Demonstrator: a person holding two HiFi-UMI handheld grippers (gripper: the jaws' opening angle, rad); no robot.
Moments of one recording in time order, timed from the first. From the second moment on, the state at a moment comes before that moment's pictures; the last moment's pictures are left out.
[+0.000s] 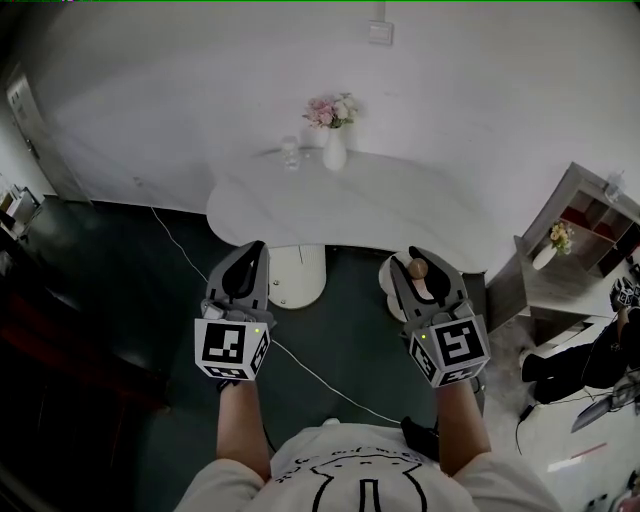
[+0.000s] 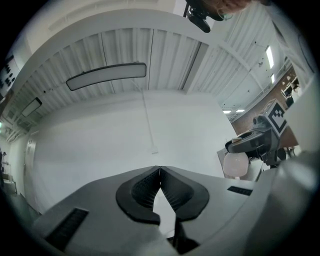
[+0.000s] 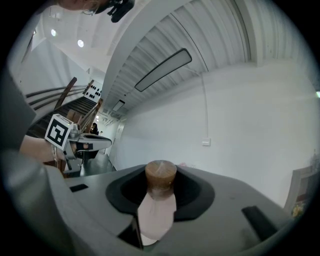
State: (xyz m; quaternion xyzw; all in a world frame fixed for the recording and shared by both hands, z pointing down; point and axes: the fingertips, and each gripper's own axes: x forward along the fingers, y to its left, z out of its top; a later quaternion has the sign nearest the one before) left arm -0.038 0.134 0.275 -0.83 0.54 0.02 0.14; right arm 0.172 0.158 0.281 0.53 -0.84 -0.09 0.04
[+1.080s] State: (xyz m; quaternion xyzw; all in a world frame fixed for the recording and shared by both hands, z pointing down) left arm -0.113 0.008 0.305 -0.80 0.59 0.00 0.13; right arm 0.096 0.001 0.313 0.48 -0.87 -0.07 0.04
